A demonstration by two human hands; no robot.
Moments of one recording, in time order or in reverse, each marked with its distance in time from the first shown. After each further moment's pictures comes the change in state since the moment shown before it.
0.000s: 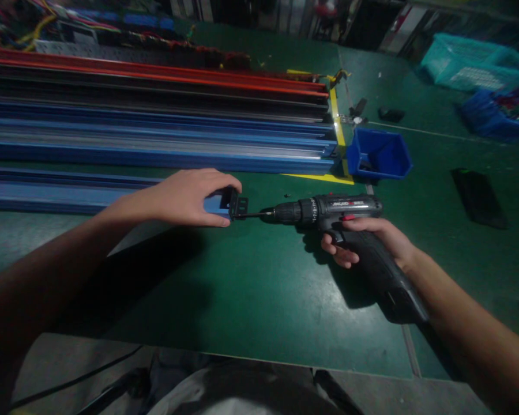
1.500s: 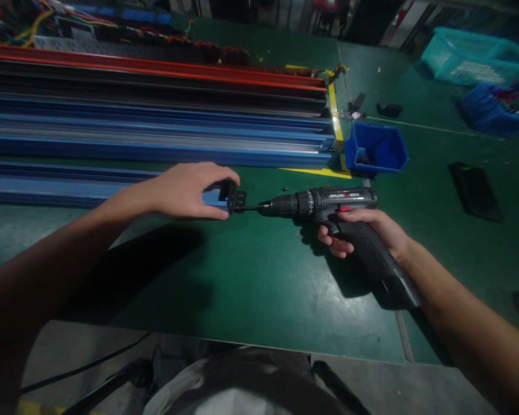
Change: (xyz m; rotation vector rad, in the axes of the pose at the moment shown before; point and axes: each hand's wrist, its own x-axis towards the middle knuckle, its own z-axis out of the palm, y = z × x) left_hand 0.002 0.006 -0.003 -0.002 -0.014 -0.037; right_hand 0.001 -0.003 0.006 -0.107 0.061 0.012
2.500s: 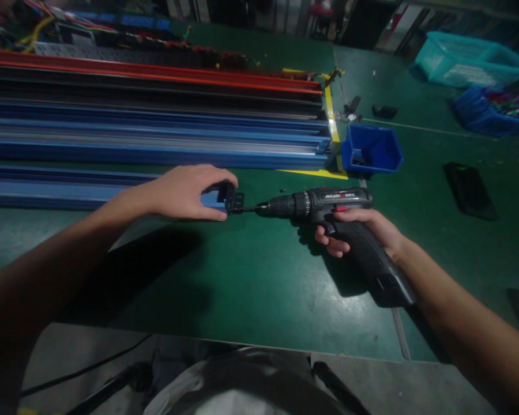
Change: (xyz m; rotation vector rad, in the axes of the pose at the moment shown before) left_hand -0.001 -0.002 0.001 -0.006 0.007 0.000; right_hand 0.001 0.000 -0.001 0.044 -0.037 -0.018
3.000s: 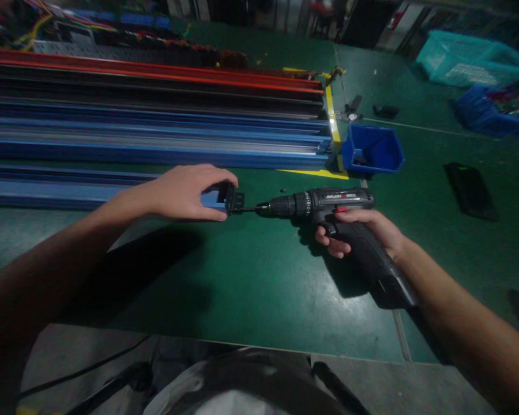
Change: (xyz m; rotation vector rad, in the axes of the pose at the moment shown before) left_hand 0.000 -0.002 0.001 0.014 0.000 0.014; right_hand 0.001 0.000 0.001 -0.002 -0.005 0.008
